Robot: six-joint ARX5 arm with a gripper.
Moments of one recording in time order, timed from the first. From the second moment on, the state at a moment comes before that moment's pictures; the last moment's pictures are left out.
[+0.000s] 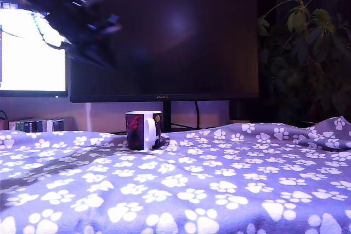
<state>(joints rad) -0.25 1.65 1.30 -0.29 0.32 0.11</state>
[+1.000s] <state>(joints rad) -0.05 0.92 0.53 0.03 0.28 -0.04</state>
